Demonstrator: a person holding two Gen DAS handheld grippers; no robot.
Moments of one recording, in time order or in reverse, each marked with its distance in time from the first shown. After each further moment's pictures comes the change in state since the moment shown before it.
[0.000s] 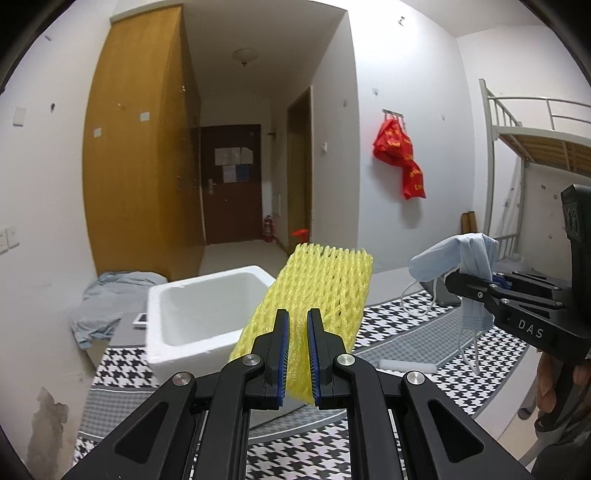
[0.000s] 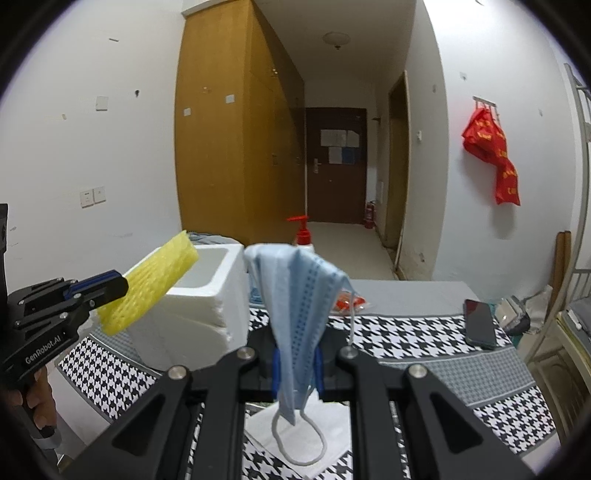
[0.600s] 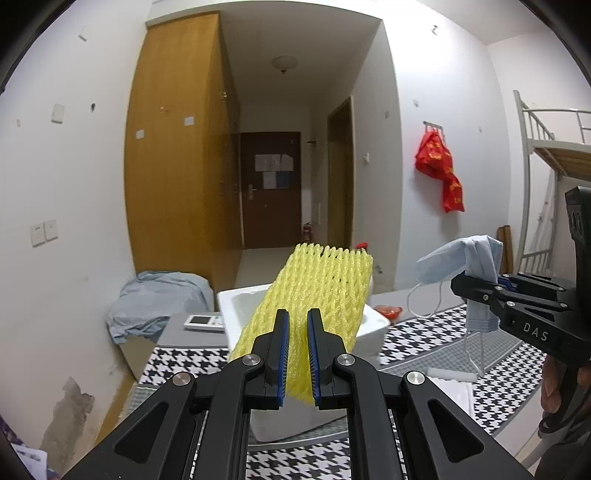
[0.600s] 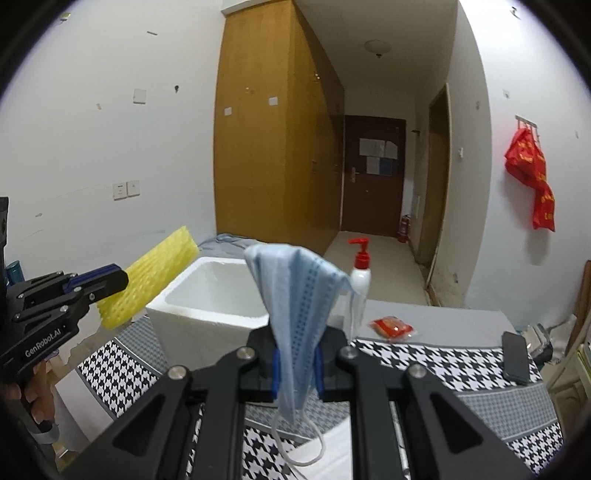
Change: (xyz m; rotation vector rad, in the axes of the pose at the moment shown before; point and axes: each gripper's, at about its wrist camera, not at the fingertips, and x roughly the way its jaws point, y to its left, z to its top) left arm -0.019 0.039 0.006 -0.046 -0.030 0.150; right arm 0.026 0.046 0.024 -0.081 -0.025 0.127
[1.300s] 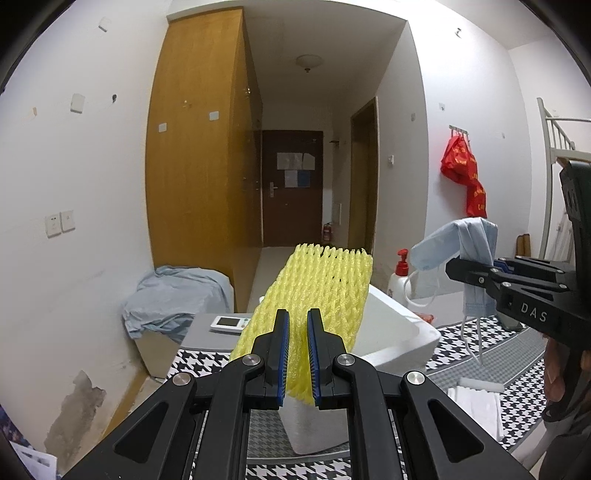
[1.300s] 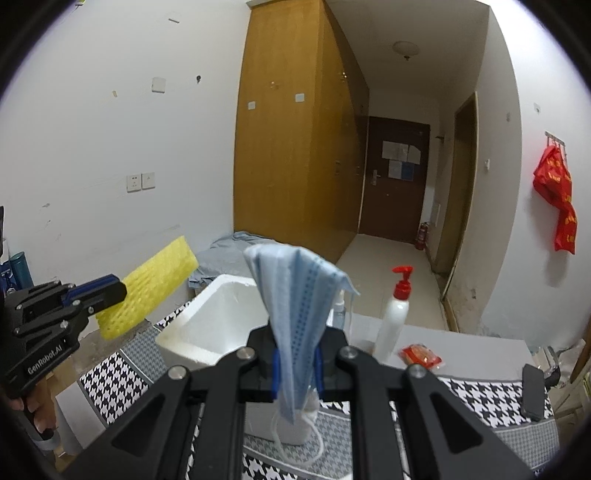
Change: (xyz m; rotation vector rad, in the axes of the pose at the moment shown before) left arm 0.017 0.039 0.009 -0.038 0.004 0.069; right arm 0.045 0.026 0.030 -0.065 0.010 0.060
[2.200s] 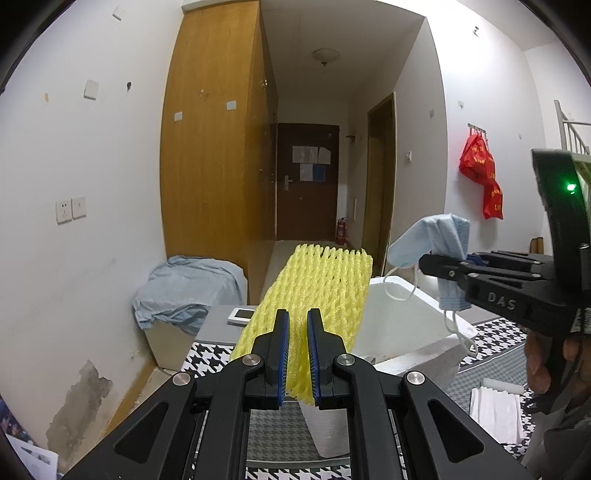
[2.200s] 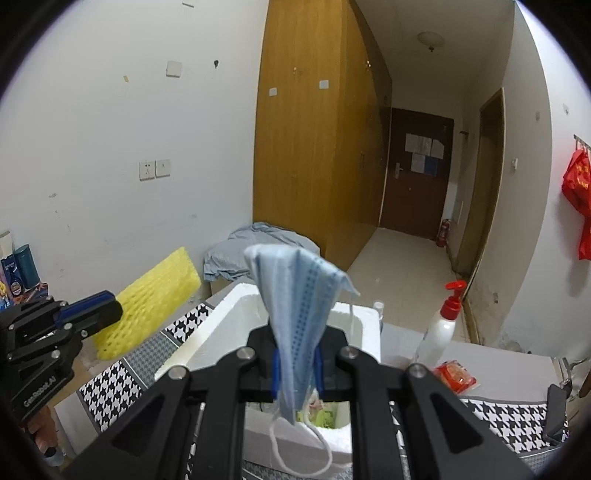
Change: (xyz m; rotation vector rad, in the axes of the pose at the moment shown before) left arm 0.018 0.021 -0.005 -0.033 0.026 0.047; right arm 0.057 0.021 0.012 -0.027 0.051 0.075
